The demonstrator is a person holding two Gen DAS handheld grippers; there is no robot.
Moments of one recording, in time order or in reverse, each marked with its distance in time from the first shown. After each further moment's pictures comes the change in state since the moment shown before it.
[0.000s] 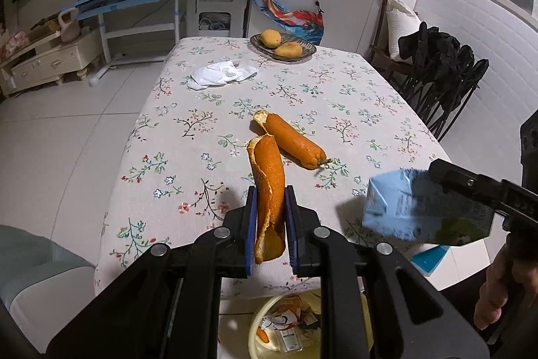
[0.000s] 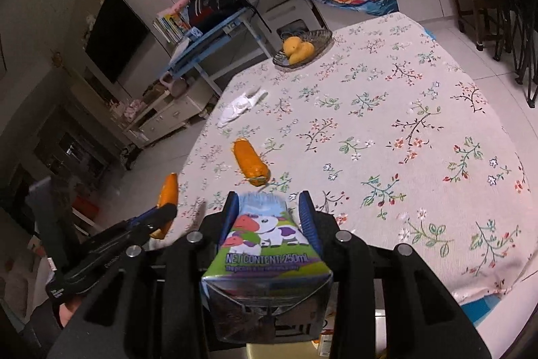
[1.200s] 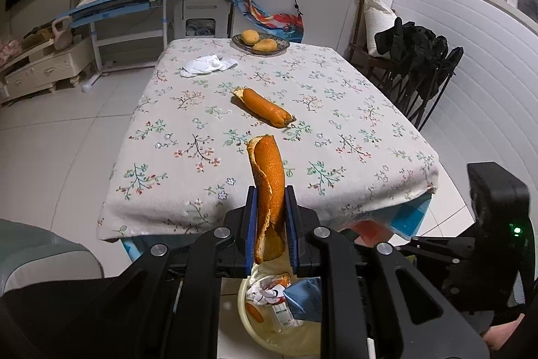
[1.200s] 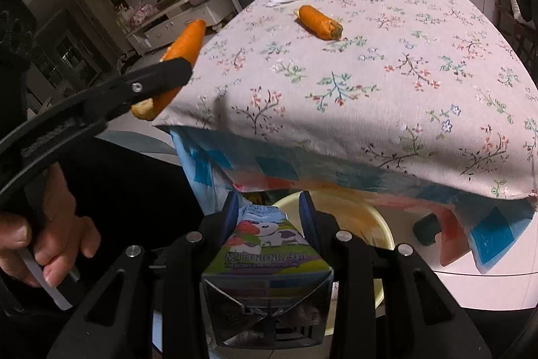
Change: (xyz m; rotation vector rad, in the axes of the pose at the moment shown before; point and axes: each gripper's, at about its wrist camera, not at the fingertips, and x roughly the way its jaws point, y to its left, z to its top) left arm -0.062 -0.018 -0.059 0.046 -0.027 -0.053; right arm 0.034 0.058 -0.109 -0.257 0.302 -0.087
